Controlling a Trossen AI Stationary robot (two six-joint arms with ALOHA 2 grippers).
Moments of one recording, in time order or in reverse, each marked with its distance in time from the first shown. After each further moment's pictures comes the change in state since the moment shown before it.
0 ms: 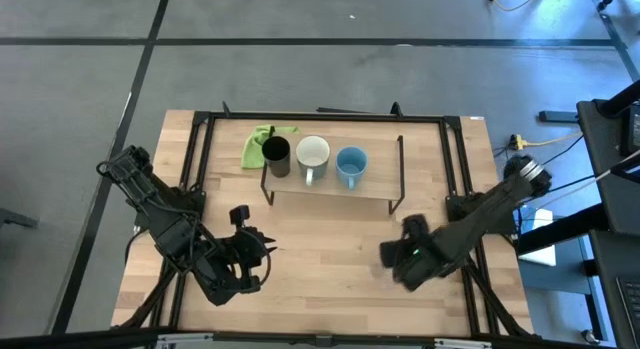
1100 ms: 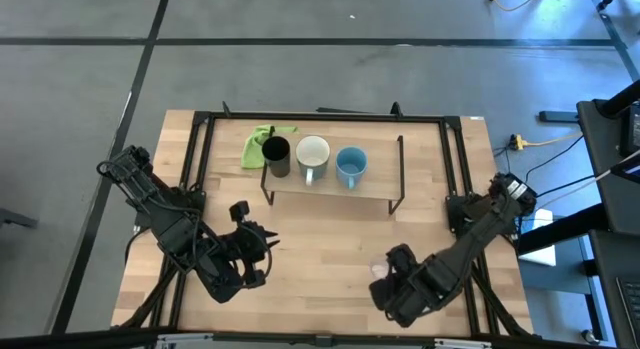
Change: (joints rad) left arm 0.019 0.000 0.000 0.004 -0.061 -0.041; right arm 0.084 0.207 0.281 0.035 -0.107 -0.144
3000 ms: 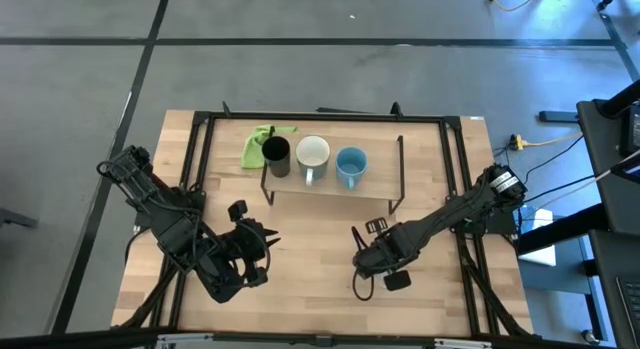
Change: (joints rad) left arm 0.001 0.000 0.000 0.001 -0.034 -0.074; right arm -0.266 0.005 -0.233 0.171 -0.078 -1.758
